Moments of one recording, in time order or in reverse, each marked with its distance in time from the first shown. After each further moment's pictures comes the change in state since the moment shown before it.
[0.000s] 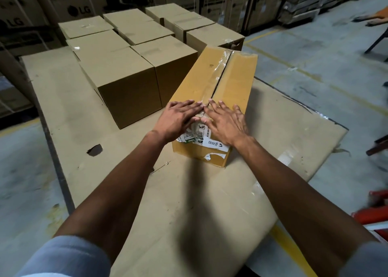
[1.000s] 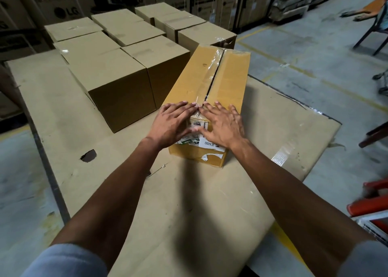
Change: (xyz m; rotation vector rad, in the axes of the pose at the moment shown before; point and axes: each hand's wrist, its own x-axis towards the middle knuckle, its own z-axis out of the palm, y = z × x) left_hand -0.010 -0.001 0.011 0.046 0.090 0.058; right_hand -0.002 -0.002 0.005 -0.037 0.043 0.030
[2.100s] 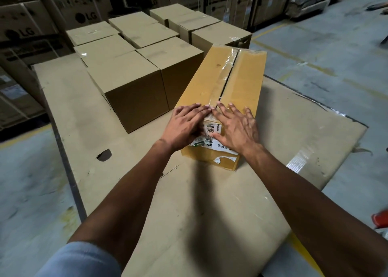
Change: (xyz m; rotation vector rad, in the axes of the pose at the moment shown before) left_hand -0.001 0.000 0.000 0.004 -0.015 0.005; right_hand -0.002 -0.003 0.004 -0.073 0.045 0.001
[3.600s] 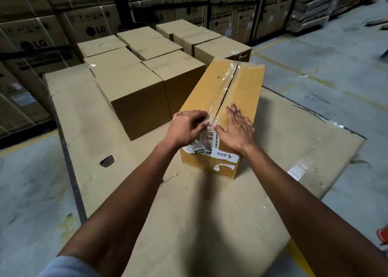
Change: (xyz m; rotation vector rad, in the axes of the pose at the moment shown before) left_hand 0.027 0.010 -0.026 -0.347 -0.012 -0.344; right_hand 0.013 0.006 -0.014 0.432 -0.085 0.227
